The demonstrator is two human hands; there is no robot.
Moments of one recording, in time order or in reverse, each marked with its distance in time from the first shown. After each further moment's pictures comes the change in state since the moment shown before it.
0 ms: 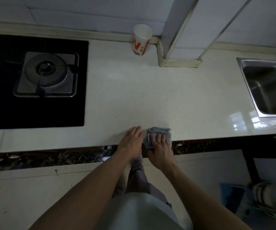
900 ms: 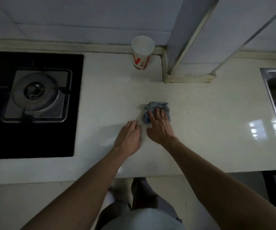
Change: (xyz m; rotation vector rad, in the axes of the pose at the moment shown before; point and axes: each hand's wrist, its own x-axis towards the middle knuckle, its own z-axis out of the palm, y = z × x) left_hand 0.113 -0.027 -0.079 -0.035 0.203 -0.126; right_hand 0.205 0.007 -0.099 -0.060 -0.011 -0.154
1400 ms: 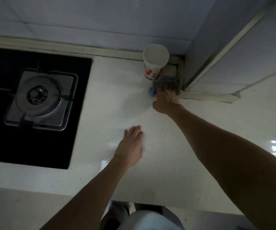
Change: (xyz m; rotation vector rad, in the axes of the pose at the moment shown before) left_hand 0.045 -0.011 -0.003 -0.039 -0.047 -0.088; right_hand 0.161 0.003 -0.084 -0.045 0.014 -0.041
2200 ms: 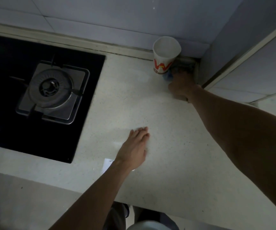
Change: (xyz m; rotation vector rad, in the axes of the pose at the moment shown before) left_hand -0.006 -0.005 0.011 0.033 0.043 0.010; right_hand 0.068 0.014 -0.039 0.015 0.016 -0.029
